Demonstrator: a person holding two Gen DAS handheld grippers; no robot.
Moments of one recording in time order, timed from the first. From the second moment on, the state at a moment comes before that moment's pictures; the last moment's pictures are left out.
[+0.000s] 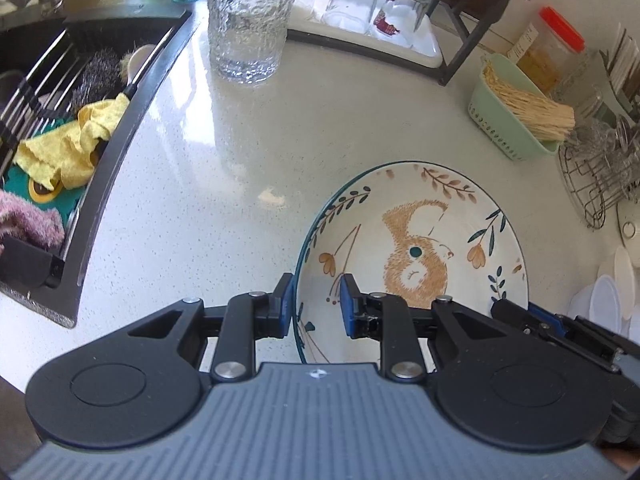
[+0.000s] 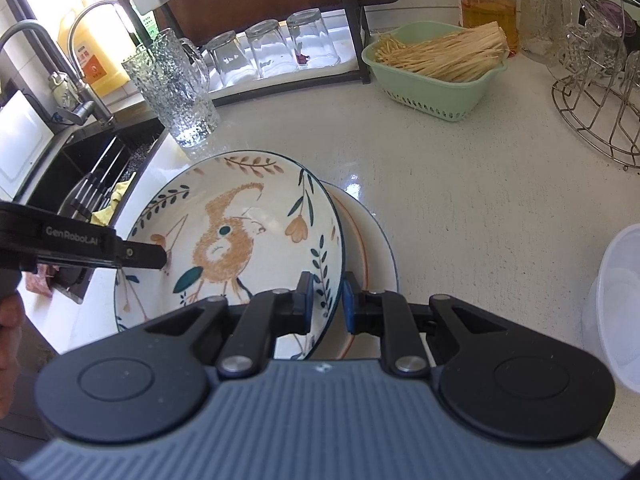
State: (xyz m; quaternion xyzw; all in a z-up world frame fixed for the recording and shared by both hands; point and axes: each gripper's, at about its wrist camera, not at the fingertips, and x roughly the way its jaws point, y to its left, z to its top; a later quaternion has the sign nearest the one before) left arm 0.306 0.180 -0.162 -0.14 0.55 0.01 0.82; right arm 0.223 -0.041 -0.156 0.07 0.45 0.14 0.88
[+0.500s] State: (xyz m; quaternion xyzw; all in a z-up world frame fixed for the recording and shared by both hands) left arm 0.308 0.188 -0.151 -0.17 0.56 0.01 0.81; right arm 0.225 -0.043 -0.160 0.07 0.45 0.15 0.88
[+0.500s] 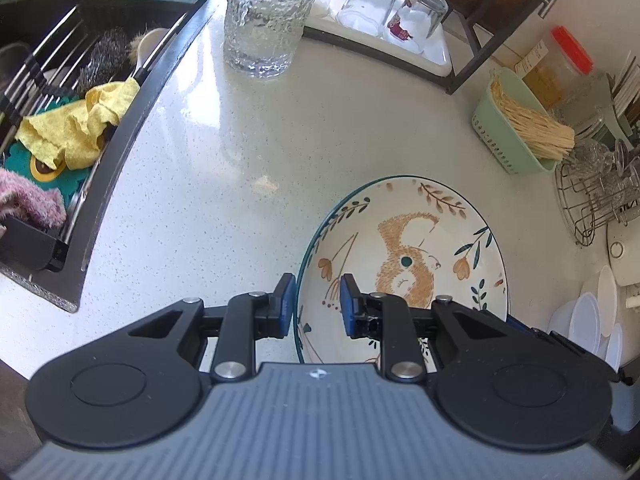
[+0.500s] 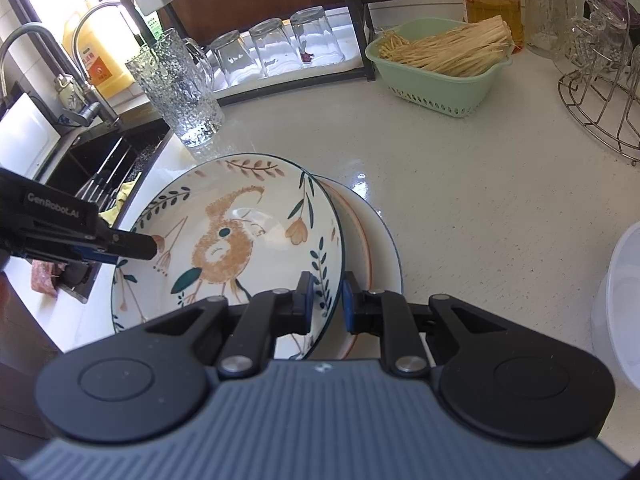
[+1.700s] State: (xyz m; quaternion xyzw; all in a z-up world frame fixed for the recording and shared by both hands) left arm 0.300 0.189 -0.147 -0.21 0.55 0.02 0.81; right arm 0.214 -0.067 -0.137 0.09 0.43 0.13 0.89
